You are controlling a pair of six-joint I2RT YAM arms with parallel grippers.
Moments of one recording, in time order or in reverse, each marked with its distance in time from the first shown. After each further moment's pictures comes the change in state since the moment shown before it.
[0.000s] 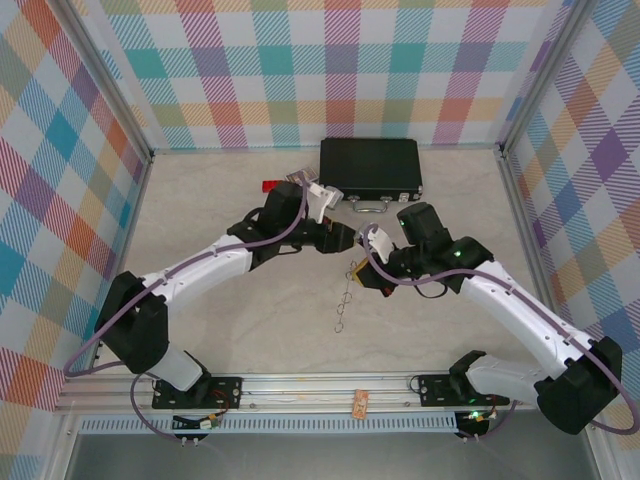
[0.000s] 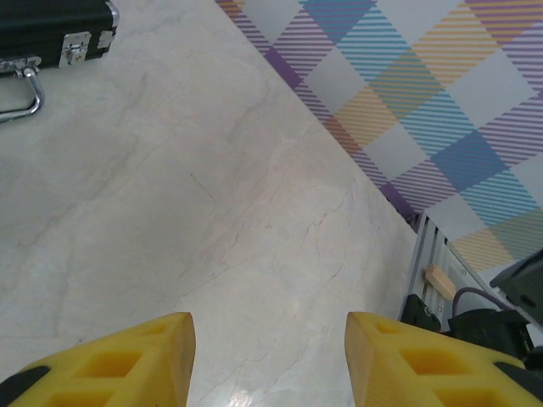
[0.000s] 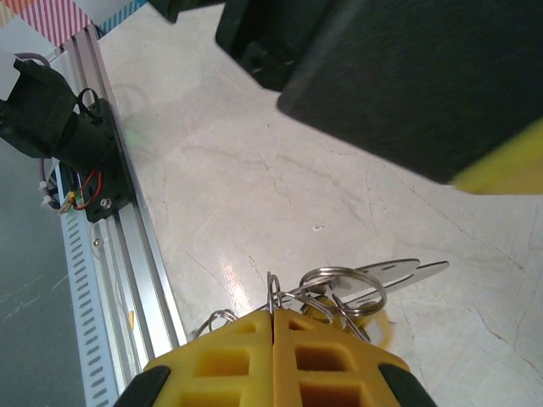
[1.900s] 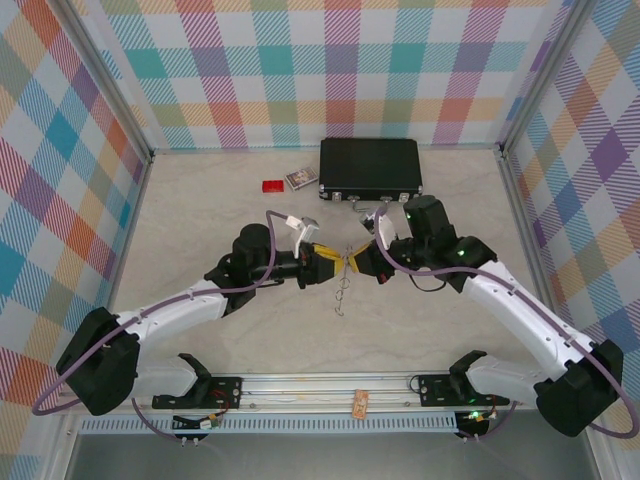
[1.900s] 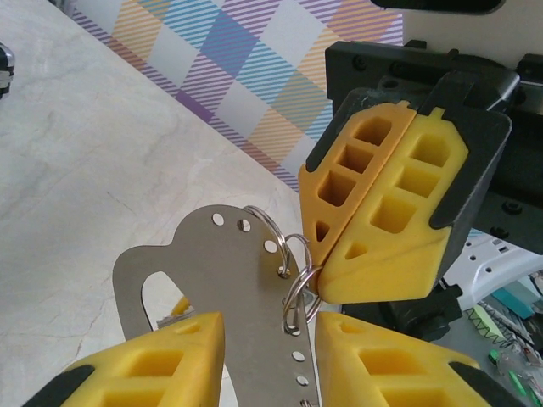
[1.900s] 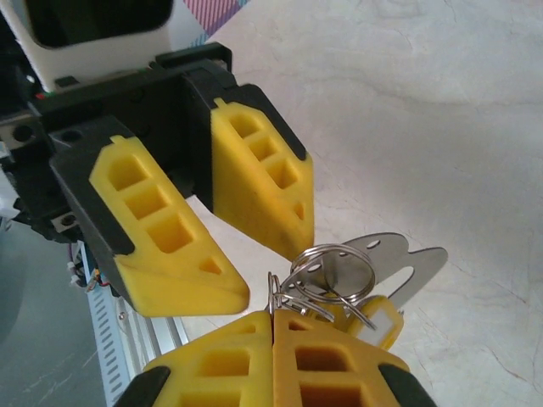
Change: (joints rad) left arm -0.023 -0.272 -0.474 0.508 0.117 -0.058; right arm -0.037 -0.013 -0.003 0.153 -0.035 0.212
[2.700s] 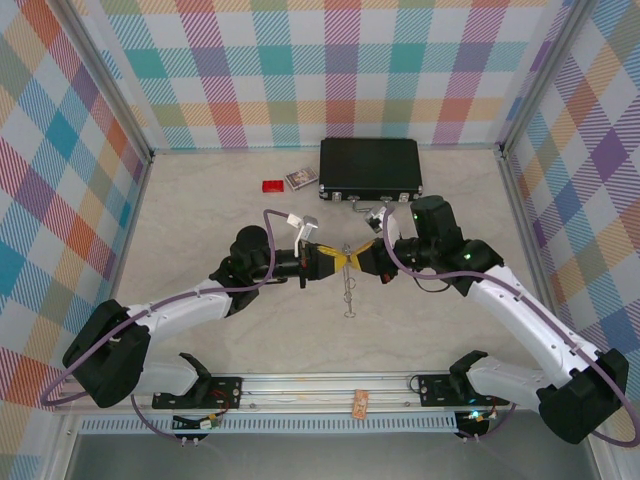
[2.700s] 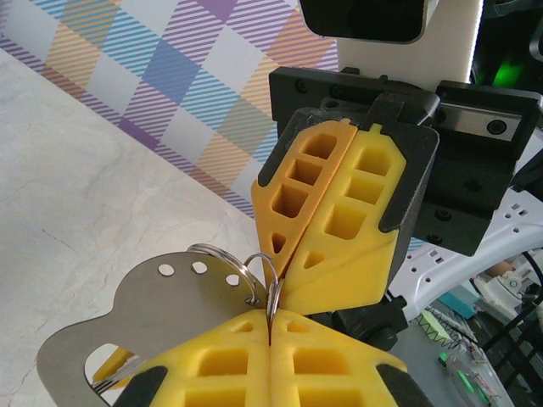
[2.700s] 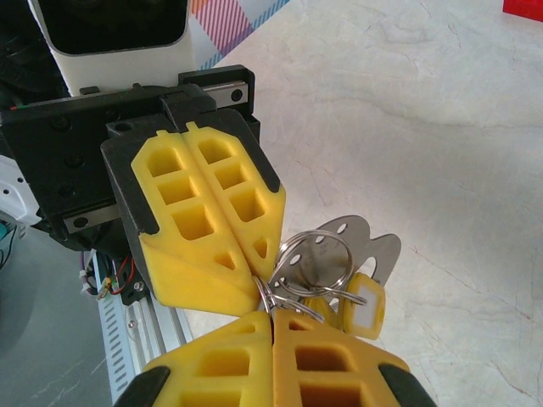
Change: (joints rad) left arm 0.003 0.045 -0.030 0.233 0.100 -0.106; right arm -0.012 -0.038 -0.017 0.025 -0.029 0.007
